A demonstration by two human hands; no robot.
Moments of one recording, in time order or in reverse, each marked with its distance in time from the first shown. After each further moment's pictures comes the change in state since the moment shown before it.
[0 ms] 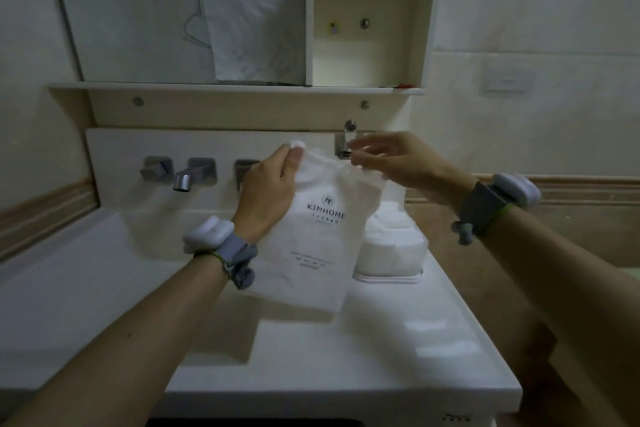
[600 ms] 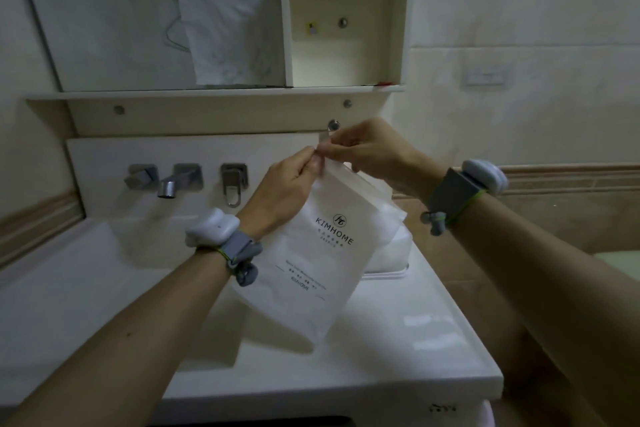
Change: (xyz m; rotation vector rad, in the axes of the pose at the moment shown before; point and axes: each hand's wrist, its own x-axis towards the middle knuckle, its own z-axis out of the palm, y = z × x) left_hand 0.004 0.033 0.013 -0.109 -0.303 0.040; right_hand 0.001 -0.019 0.008 0.090 0.101 -0.119
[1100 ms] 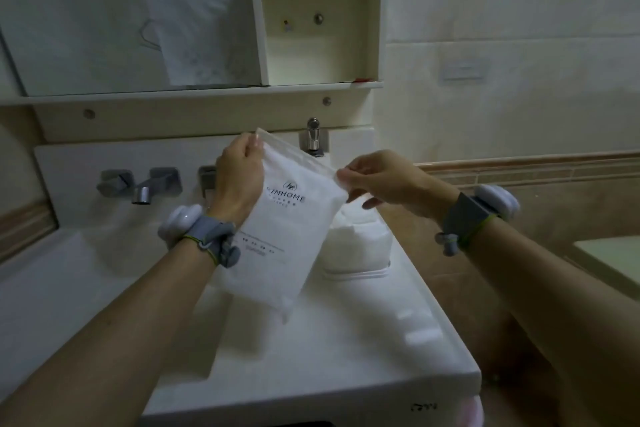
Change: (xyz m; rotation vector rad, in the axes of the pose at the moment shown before) left_hand 0.026 -0.017 0.003 -0.018 0.427 -0.279; right_hand -0.032 0.046 -0.032 -0.067 -0.149 0.324
